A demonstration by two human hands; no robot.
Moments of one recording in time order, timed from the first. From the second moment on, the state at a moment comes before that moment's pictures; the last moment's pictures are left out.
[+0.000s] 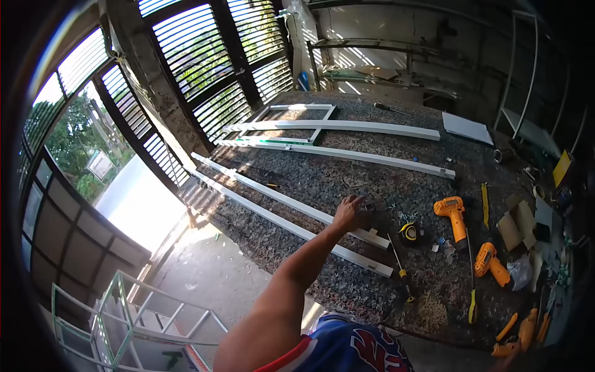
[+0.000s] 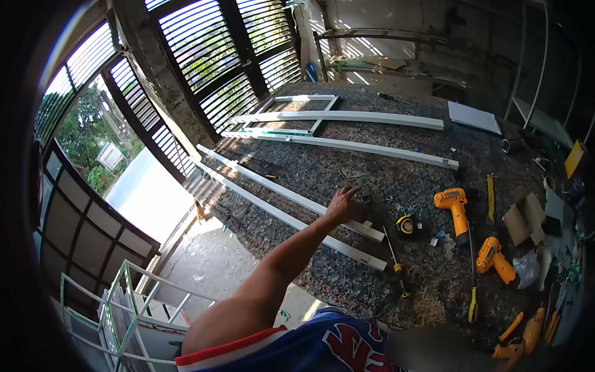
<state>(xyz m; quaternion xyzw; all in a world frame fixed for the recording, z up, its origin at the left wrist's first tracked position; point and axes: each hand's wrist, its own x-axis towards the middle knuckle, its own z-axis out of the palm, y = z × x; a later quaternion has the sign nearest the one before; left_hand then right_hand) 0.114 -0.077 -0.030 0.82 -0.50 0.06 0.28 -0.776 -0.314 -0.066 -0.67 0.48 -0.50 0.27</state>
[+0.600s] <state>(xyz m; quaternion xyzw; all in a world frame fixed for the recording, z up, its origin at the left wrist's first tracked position) 0.024 0.008 0.029 0.66 -0.69 -0.16 0.26 -0.528 -0.113 0.248 -0.60 0.41 -0.52 0.45</state>
